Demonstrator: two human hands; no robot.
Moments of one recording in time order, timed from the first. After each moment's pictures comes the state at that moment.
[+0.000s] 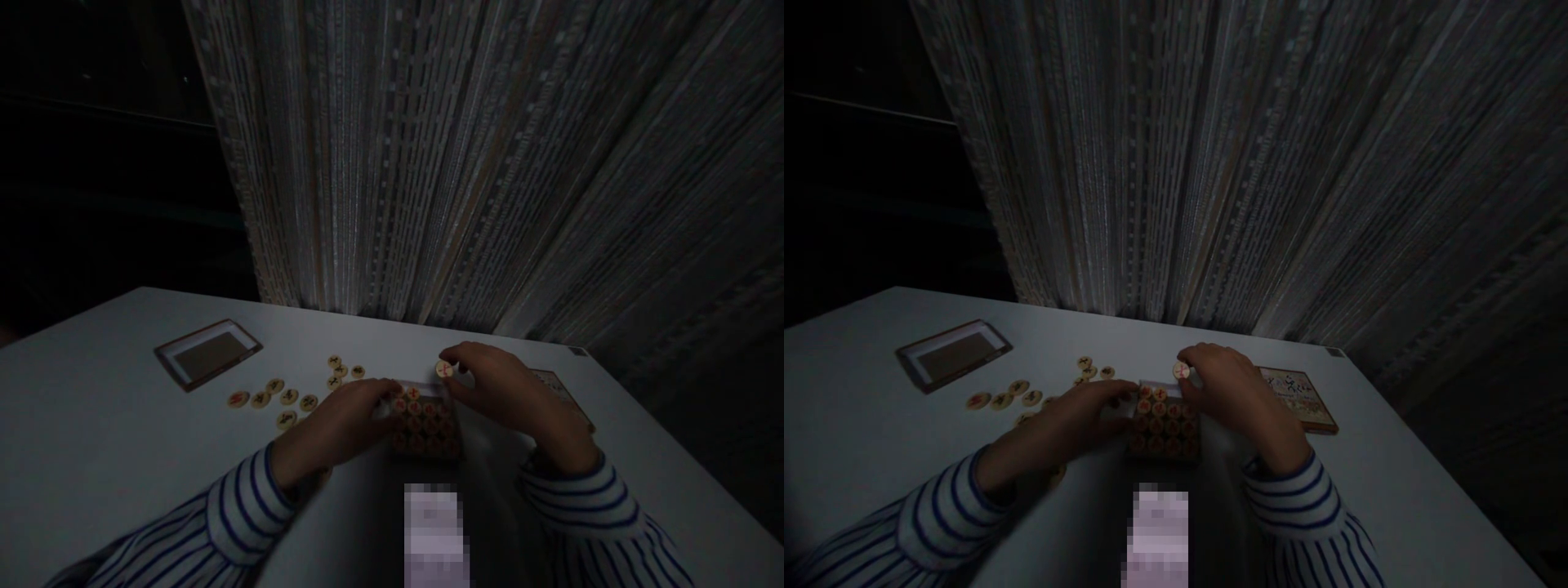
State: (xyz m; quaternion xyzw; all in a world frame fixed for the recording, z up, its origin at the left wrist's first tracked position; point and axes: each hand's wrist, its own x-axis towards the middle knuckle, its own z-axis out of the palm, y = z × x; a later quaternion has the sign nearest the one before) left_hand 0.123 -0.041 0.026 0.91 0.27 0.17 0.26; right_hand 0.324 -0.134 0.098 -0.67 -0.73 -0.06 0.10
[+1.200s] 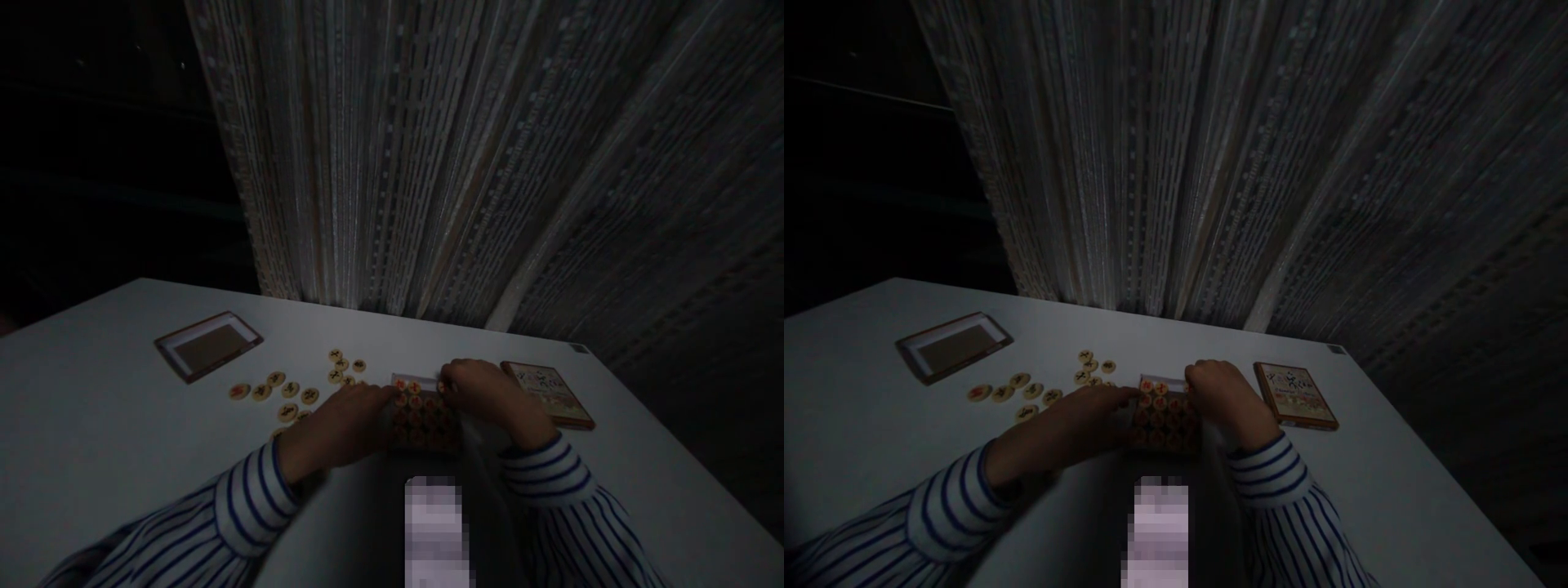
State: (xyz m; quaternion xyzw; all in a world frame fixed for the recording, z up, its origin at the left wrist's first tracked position) left_hand 0.118 -0.047 0.030 0.95 0.23 0.05 0.20; right_hand 0.331 -0.116 0.059 -0.71 -0.70 -0.03 -0.11
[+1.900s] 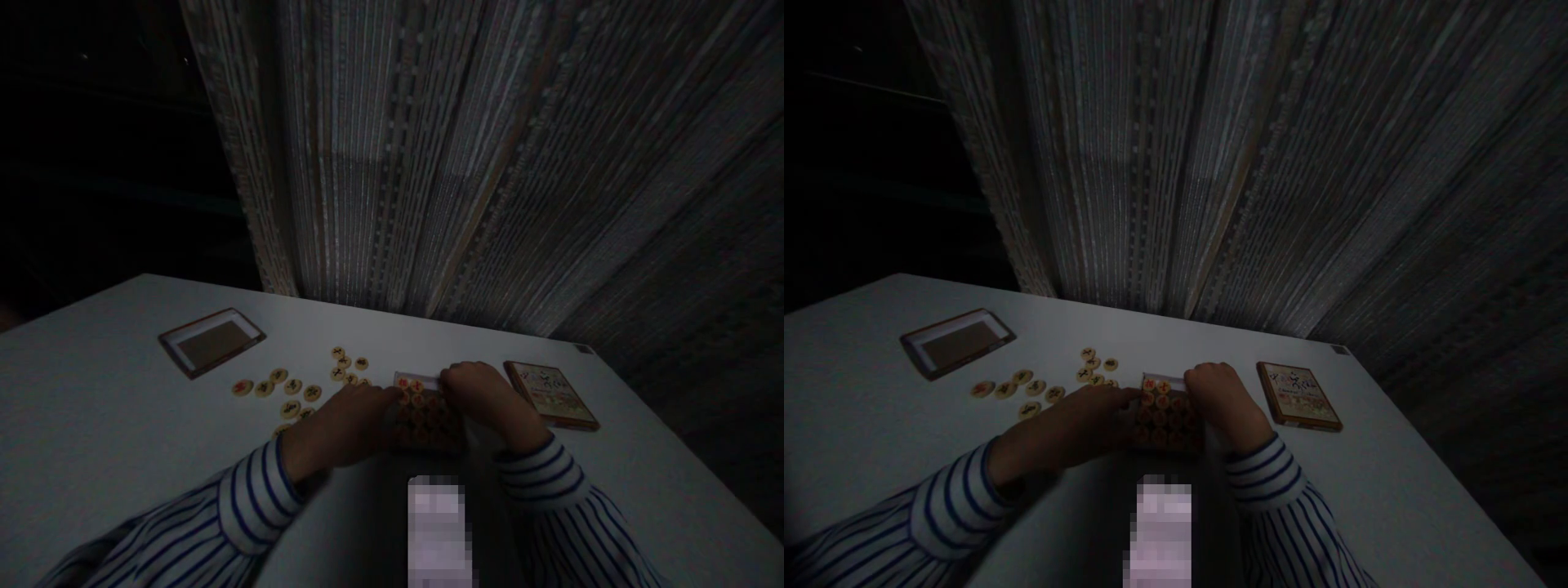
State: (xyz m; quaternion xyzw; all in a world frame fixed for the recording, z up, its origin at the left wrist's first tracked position) left_hand 0.118 -0.046 0.032 0.95 0.22 0.04 0.20; right_hand 0.322 -0.114 0.058 -0.70 -0.70 -0.06 -0.15
